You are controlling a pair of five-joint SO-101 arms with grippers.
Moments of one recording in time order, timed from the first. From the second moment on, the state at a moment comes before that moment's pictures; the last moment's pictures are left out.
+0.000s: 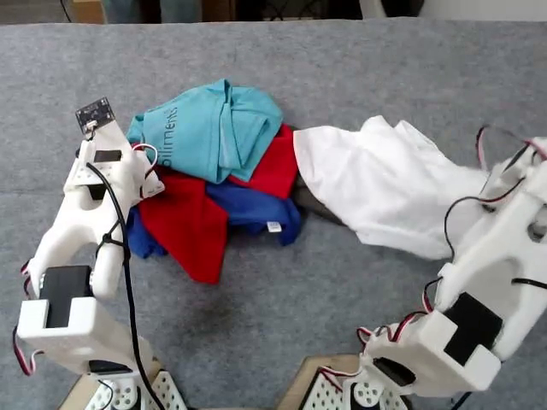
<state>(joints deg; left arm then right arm) -10.3 6.5 25.1 49.8 23.9 40.6 -0.3 -2.1 88.0 6.5</state>
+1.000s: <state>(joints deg) 19.8 16.7 -9.3 65.5 28.2 41.6 -5.1 47.7 41.1 6.3</state>
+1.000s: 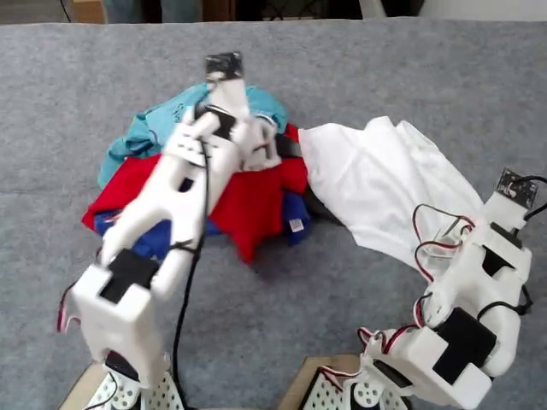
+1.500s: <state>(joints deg) 20.9 46.1 -32.2 70.7 29.8 41.6 -5.1 48.0 40.7 6.3</state>
